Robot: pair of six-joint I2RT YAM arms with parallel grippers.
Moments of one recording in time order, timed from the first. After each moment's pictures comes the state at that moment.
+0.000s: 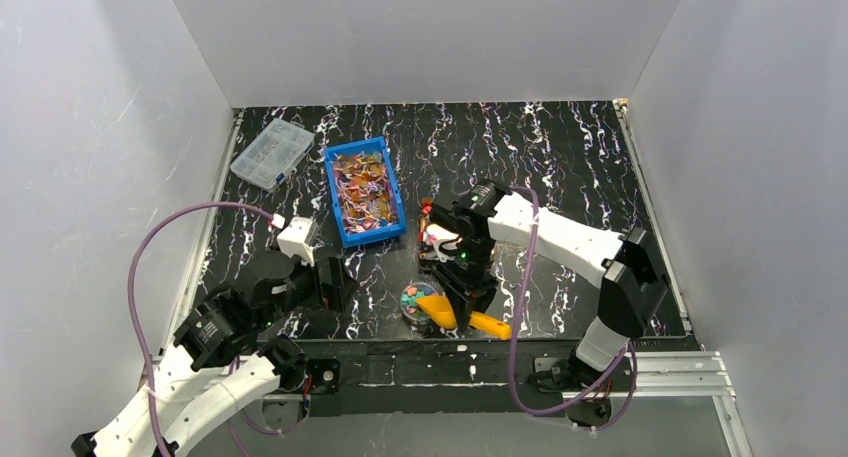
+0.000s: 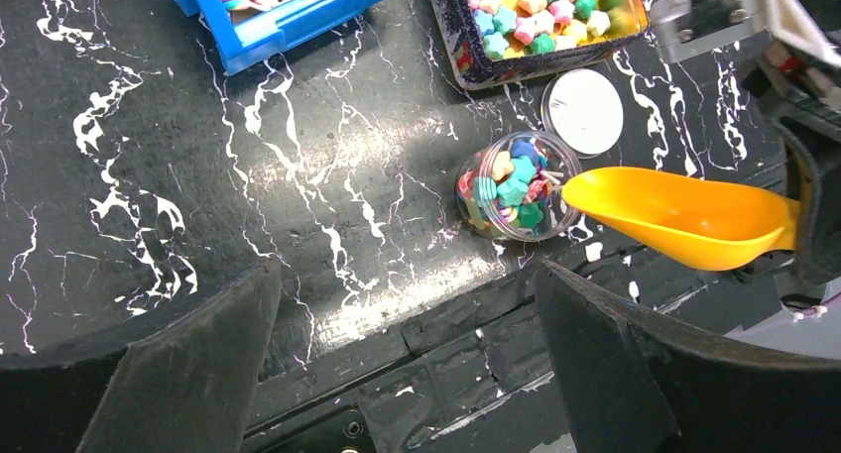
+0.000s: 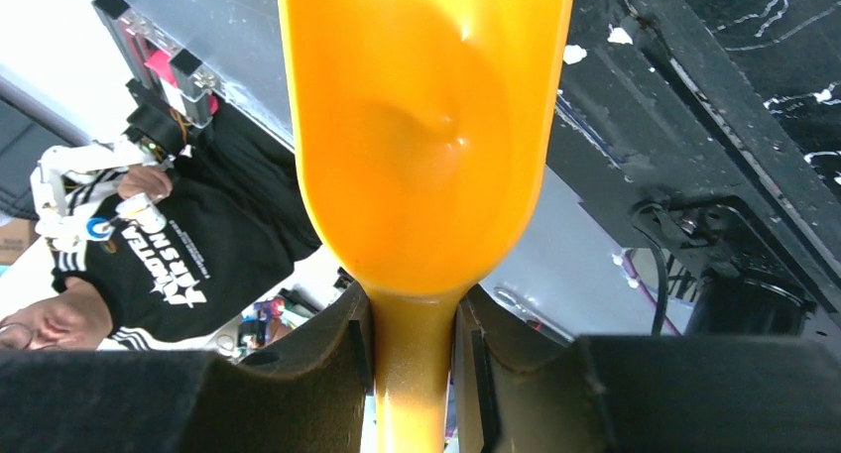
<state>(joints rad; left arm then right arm) -0.75 0.44 0.81 -0.94 -0.16 -0.45 0.95 1.68 1.43 -1.45 -0.65 0.26</state>
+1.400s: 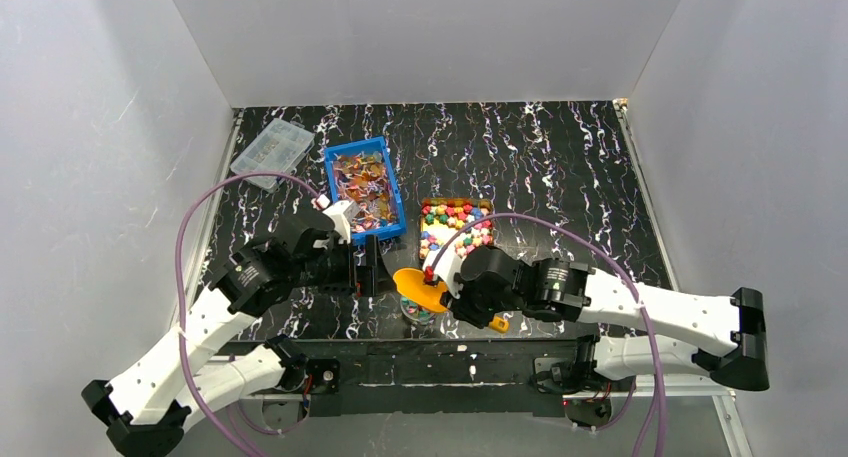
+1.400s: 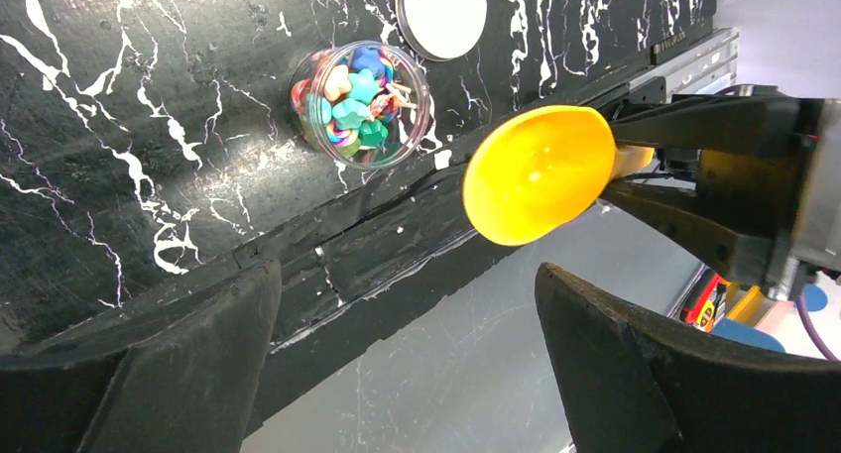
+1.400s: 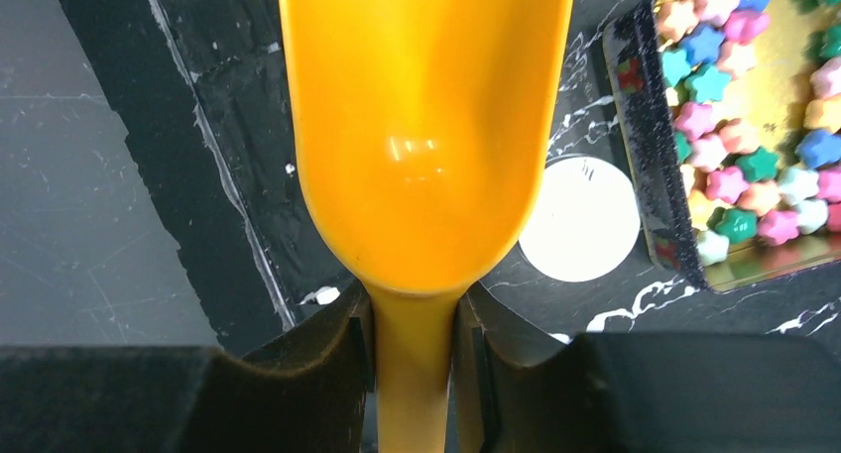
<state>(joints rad) -0.75 0.81 1.00 -0.98 0.18 -0.67 1.29 1.09 0.96 -0.73 0.01 0.01</state>
